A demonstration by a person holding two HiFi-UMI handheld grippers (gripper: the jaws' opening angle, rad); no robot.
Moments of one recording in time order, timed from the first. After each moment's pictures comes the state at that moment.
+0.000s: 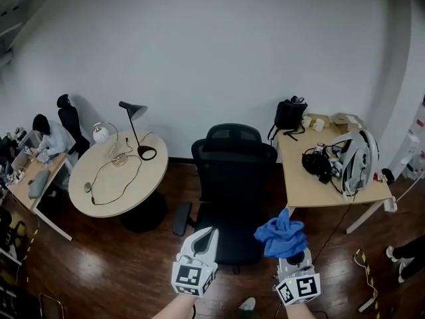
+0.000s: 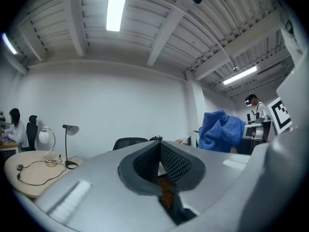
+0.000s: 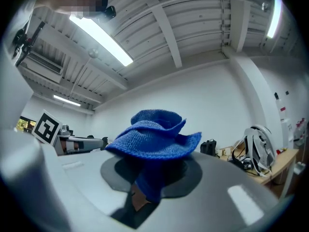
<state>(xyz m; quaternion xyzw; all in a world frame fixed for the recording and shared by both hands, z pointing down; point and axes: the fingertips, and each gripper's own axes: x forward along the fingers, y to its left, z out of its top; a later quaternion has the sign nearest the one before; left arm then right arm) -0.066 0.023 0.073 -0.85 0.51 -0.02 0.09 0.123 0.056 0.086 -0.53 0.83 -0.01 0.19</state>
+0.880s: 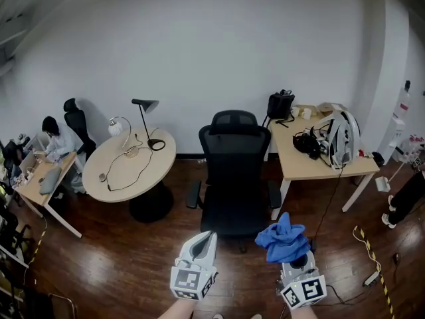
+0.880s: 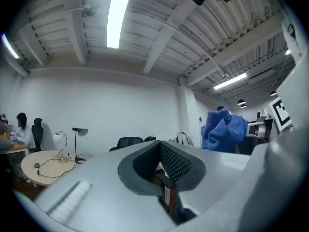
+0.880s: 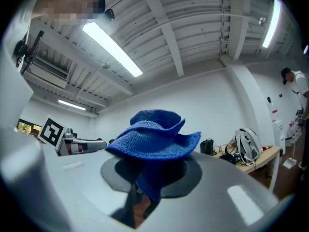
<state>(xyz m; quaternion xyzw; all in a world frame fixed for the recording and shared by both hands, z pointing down) -0.091 0.299 -0.029 -0.86 0.49 -0.01 0.10 0.102 0.347 -0.013 -0.53 0.83 -0.01 0.19</state>
